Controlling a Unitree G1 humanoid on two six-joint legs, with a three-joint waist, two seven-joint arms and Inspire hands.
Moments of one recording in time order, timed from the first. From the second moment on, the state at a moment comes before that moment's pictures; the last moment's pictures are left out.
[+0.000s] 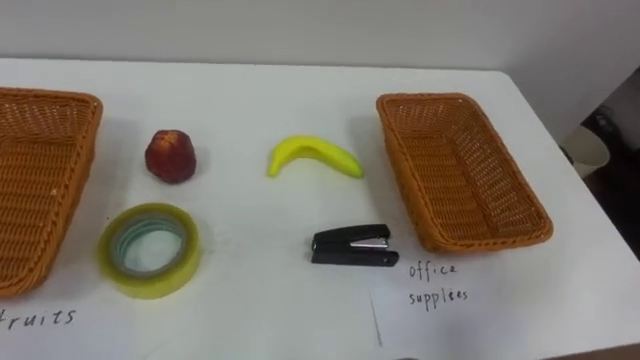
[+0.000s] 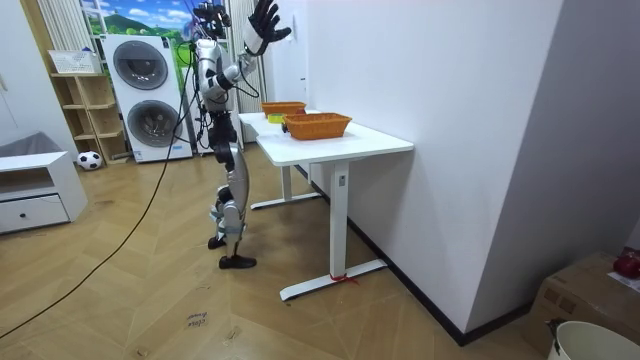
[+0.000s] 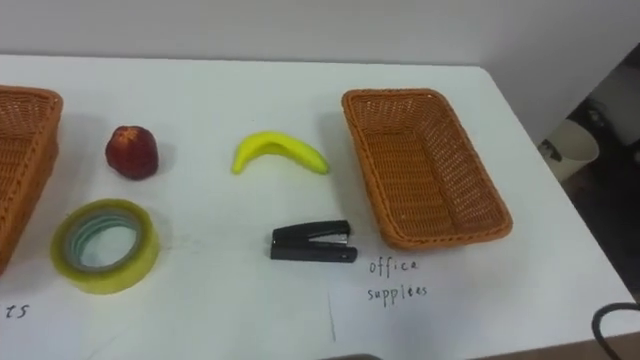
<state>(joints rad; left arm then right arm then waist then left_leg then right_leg) 0.35 0.21 0.27 1.04 0.19 0.00 0.32 0.05 -0.42 -0.58 -0.35 0.35 -0.11 -0.64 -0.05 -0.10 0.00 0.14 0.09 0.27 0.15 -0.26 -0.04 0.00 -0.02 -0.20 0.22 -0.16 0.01</state>
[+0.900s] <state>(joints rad) 0.28 0.22 0.23 1.11 0.28 0.02 0.25 -0.19 -0.45 -0.14 -0.32 0.18 -0.06 -0.14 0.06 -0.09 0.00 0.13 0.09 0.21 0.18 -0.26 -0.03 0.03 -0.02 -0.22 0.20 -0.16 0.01</state>
